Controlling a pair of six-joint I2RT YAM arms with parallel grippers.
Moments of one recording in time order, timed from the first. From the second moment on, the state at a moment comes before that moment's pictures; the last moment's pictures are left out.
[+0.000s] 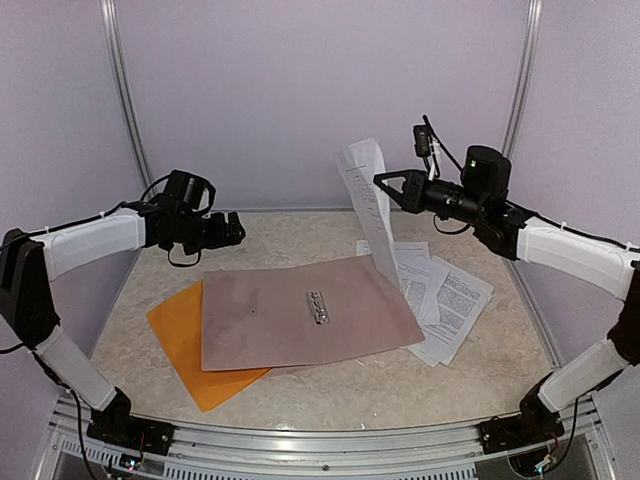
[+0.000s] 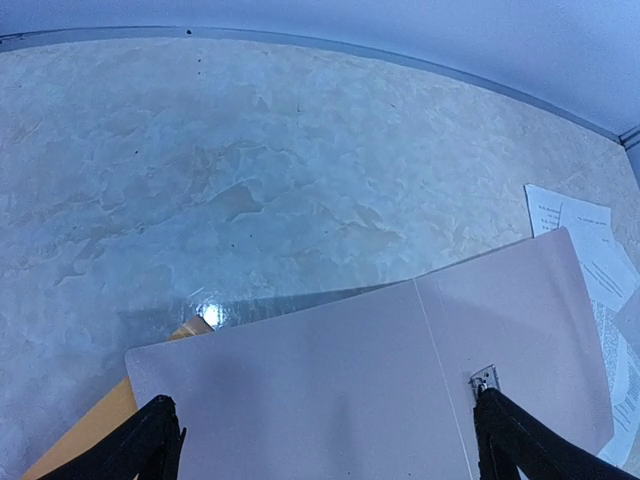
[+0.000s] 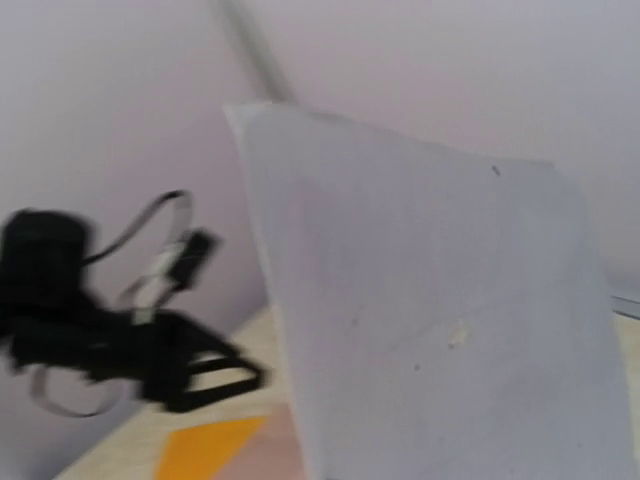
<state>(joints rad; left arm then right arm) -0.42 1.58 1.21 -0.36 -0.05 -0.44 0.51 1.41 1.10 0.29 -0.46 0.39</state>
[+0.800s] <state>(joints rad) -0.34 1.50 1.00 -0.39 -0.08 -0.56 0.58 1.92 1.25 0.40 -0.58 0.57</state>
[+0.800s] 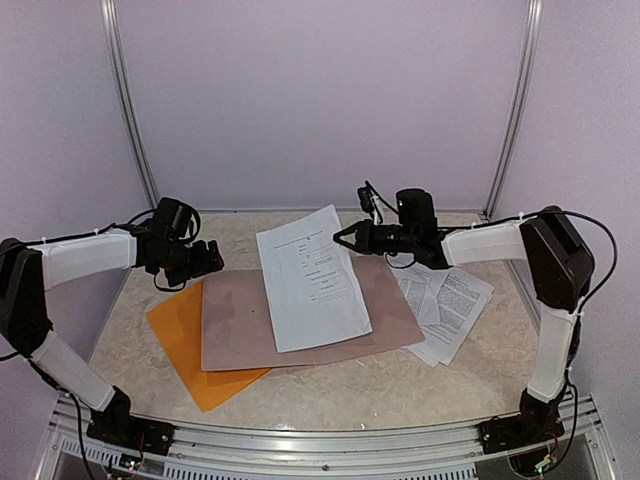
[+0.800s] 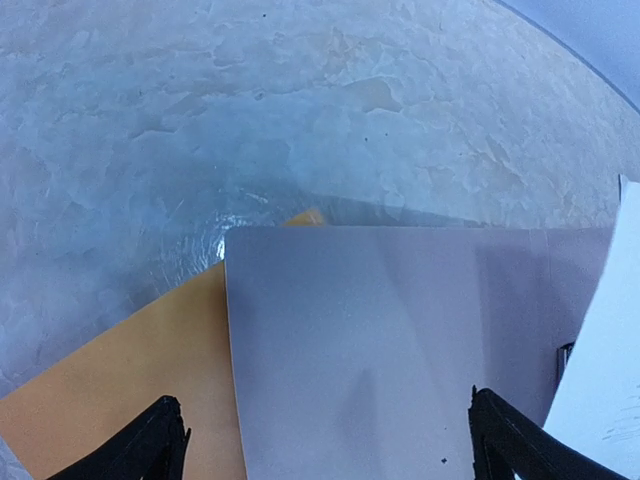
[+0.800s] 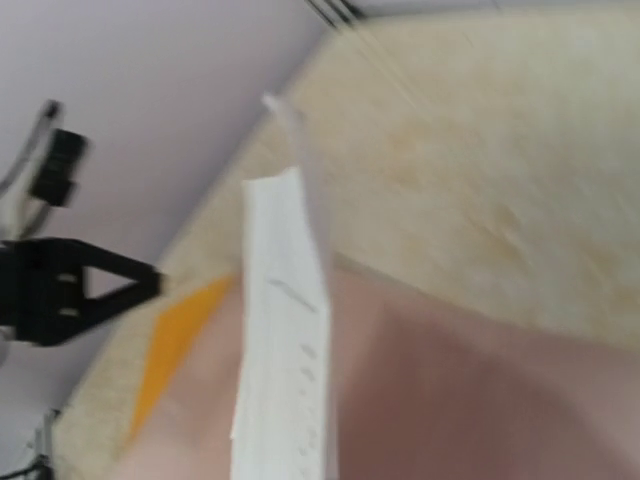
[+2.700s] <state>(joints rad) -0.33 1.66 1.04 -0.36 0.53 -0.42 0.49 1.85 1.25 0.34 -0.51 0.46</state>
